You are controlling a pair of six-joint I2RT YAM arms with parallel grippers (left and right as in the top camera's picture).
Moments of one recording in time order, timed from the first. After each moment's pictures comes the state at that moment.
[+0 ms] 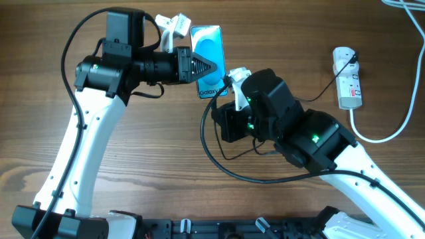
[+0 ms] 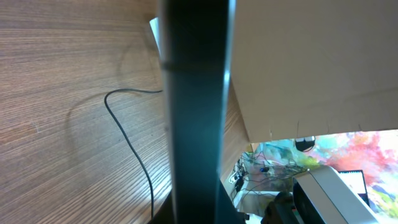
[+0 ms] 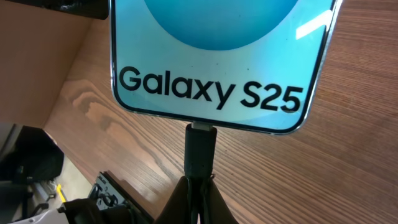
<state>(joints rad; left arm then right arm) -0.23 1.52 1.52 -0.82 0.93 -0.39 0.75 1.30 1.33 -0.79 -0.20 0.51</state>
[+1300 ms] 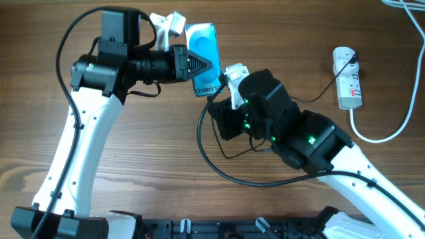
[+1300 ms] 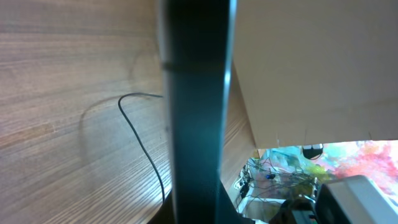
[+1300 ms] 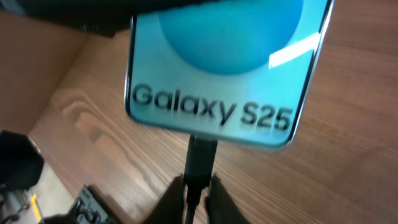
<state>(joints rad) -0.21 1.52 1.54 -0.86 0.91 -0.38 0.77 1.30 1.31 -0.69 -0.13 0.44</state>
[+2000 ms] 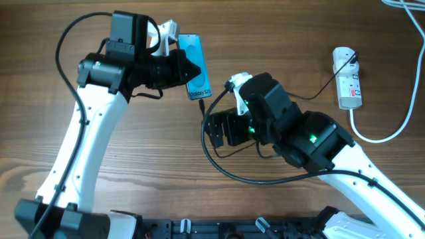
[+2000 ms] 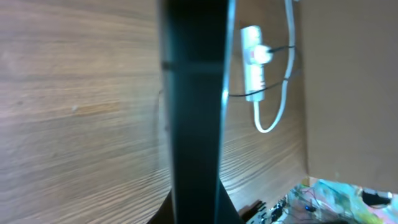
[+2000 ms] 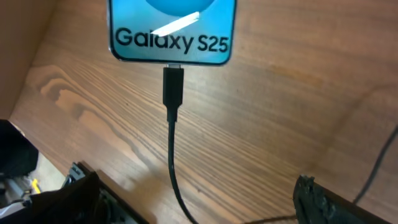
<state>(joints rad) -0.23 1.55 1.54 -0.95 0.60 -0.42 0.76 1.30 1.31 -0.87 -0.15 0.48</state>
